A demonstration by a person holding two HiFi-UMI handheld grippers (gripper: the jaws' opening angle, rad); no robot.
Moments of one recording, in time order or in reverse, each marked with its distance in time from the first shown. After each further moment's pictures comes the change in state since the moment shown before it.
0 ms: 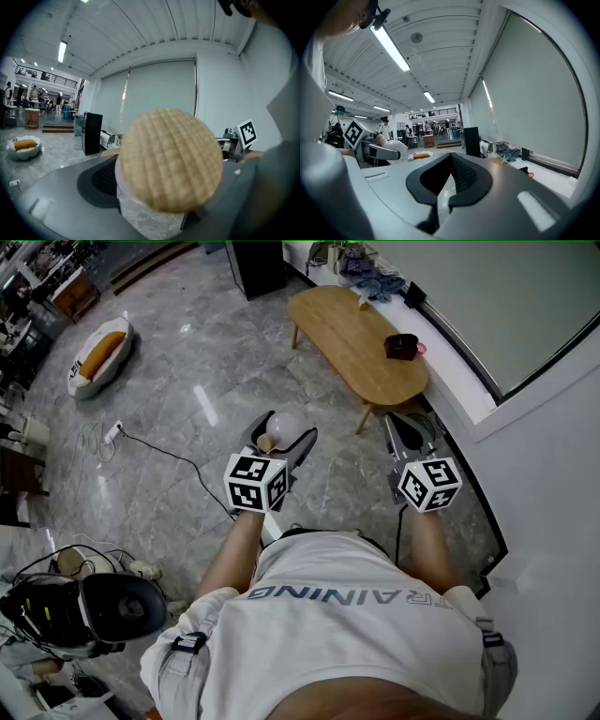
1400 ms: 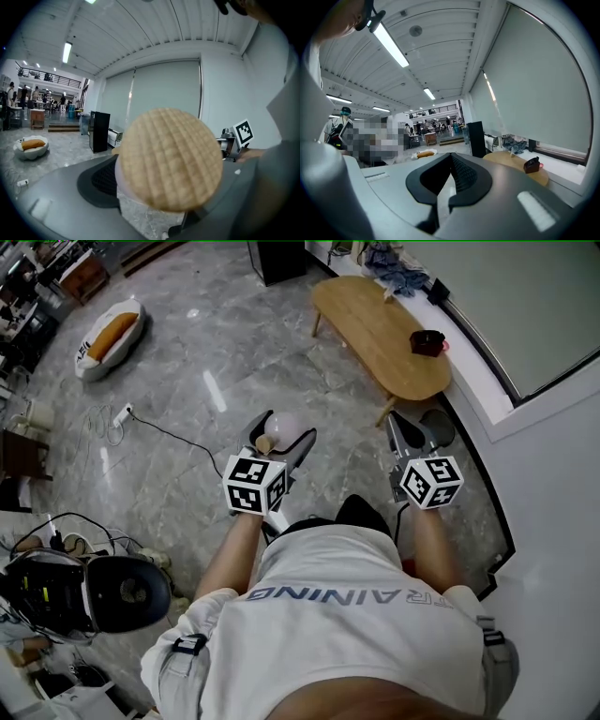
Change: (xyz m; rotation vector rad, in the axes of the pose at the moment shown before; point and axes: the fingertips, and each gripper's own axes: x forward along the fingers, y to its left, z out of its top) left arm -0.061 0.093 -0.021 -0.007 0.018 0.046; right arm 0.064 0.077 -0.035 0.051 0.045 0.019
